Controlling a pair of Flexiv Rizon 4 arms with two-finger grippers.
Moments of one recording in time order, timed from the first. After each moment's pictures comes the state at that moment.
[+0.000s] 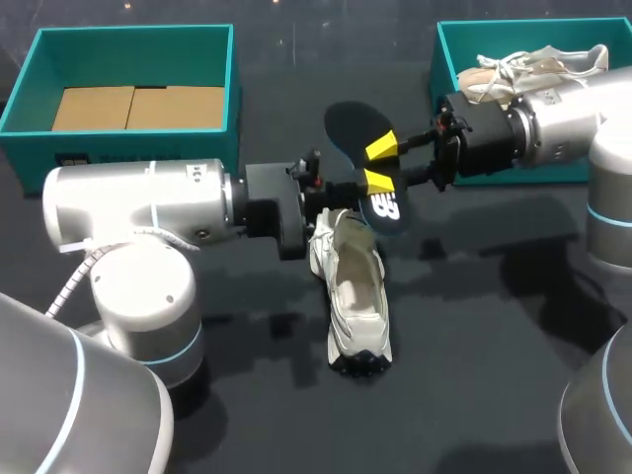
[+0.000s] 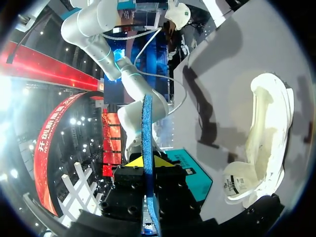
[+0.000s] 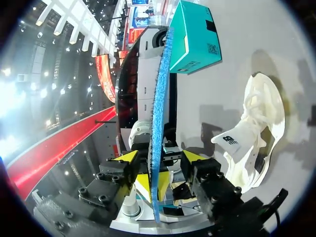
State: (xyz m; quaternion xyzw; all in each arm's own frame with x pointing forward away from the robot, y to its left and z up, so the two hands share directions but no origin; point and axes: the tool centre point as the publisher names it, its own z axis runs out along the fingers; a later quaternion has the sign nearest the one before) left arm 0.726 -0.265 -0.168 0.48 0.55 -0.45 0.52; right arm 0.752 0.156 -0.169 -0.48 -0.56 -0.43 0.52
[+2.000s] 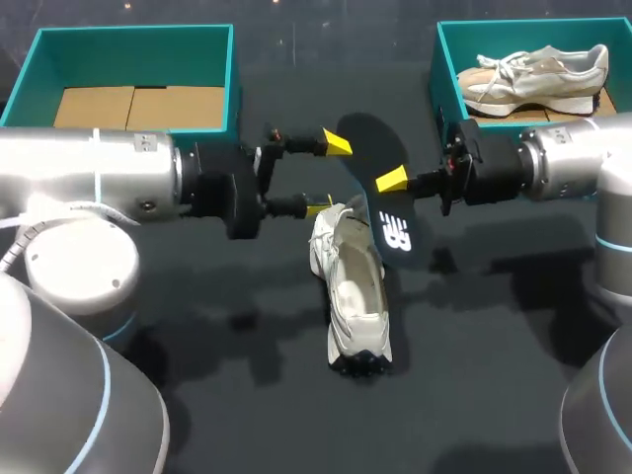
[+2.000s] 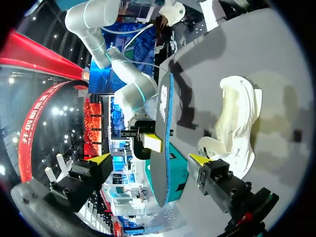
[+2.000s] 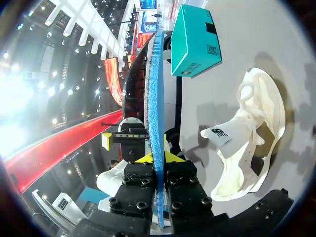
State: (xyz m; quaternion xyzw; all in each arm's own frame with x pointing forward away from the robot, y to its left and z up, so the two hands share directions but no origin) left arm 0.744 -0.196 -0.159 0.49 0.62 -0.39 0.47; right arm 0.736 0.145 -0.191 -0.47 -0.54 -0.47 0.51
